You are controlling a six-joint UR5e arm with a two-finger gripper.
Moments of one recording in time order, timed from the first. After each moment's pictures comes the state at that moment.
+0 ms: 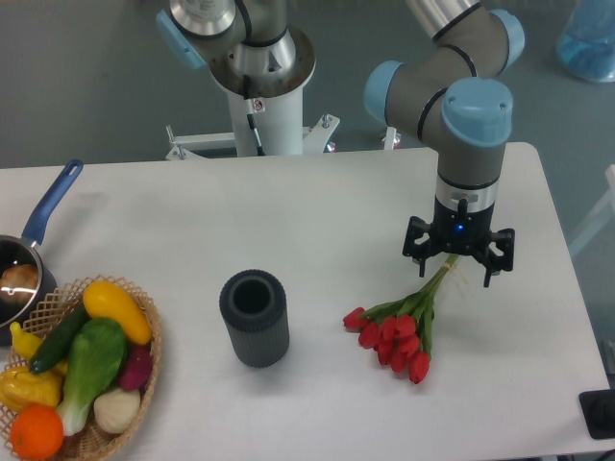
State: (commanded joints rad) arm 2.70 -1.93 -1.66 -0.84 1.46 0.97
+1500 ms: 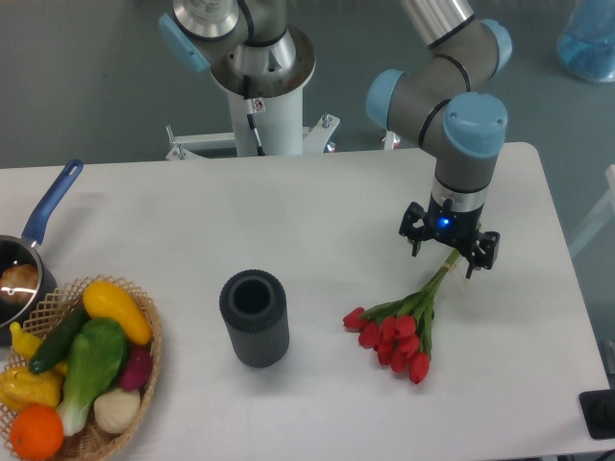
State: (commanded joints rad) arm 2.77 -1.94 -1.82 -0.81 1.47 1.32
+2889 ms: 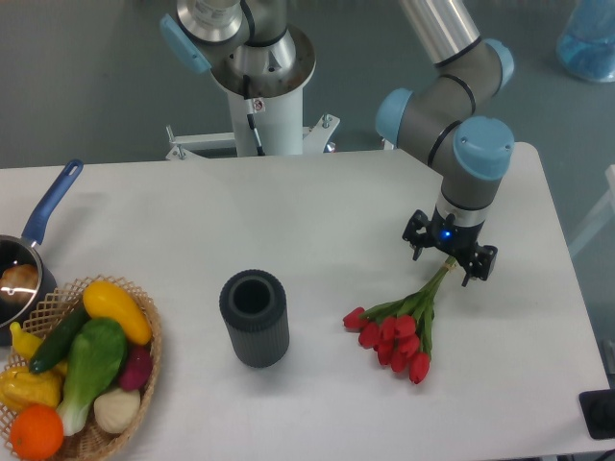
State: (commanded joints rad) arm 2.78 -2.03 -1.76 -0.80 1.46 1.42
